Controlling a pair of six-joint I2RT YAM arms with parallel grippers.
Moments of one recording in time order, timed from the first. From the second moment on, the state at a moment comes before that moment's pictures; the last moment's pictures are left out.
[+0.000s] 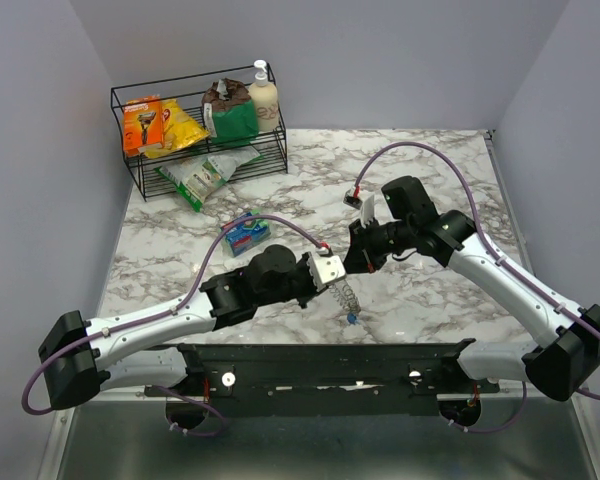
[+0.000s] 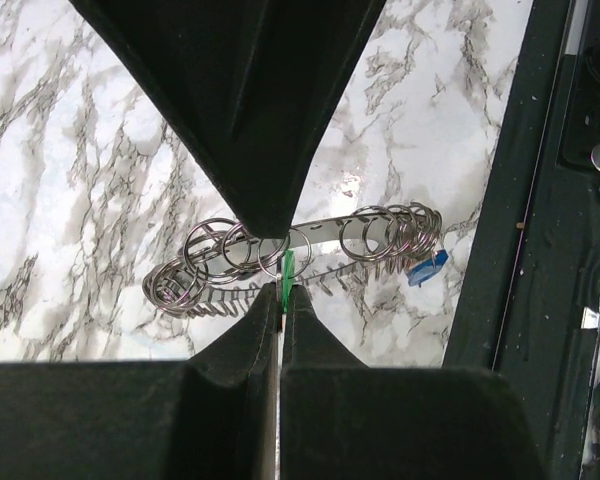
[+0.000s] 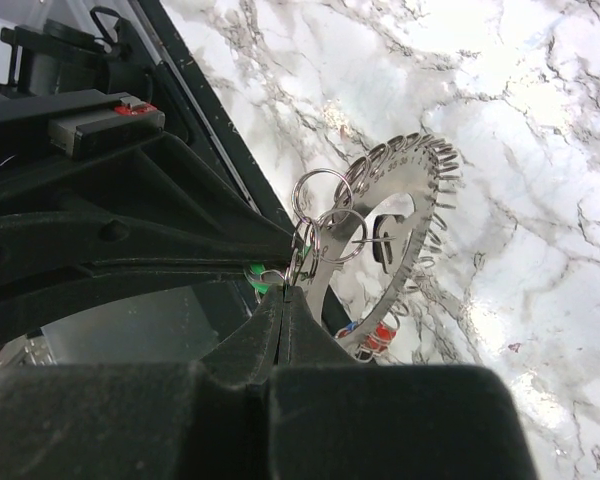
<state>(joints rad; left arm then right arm) -1.06 1.09 0.74 -0.02 0.10 0.20 0.62 1.26 1.15 -0.72 -0.62 0.13</state>
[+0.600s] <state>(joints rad) -1.06 1.08 0.69 0.02 0.08 0.20 0.62 1.26 1.14 -0.72 -0.62 0.13</state>
